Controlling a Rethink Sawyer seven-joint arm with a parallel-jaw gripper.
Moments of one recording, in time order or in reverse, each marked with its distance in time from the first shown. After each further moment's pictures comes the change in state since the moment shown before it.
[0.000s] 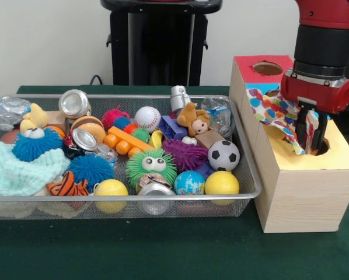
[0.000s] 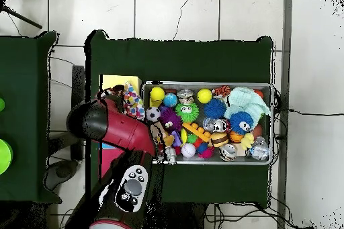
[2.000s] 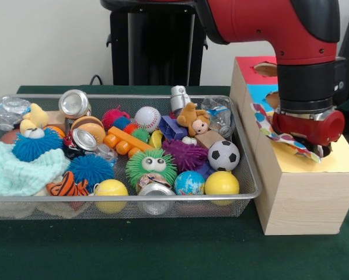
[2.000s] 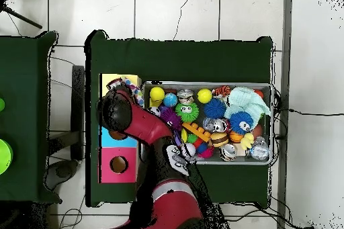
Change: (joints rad) arm -0.314 -0.012 0.394 0.097 -0.081 -0.258 -0.001
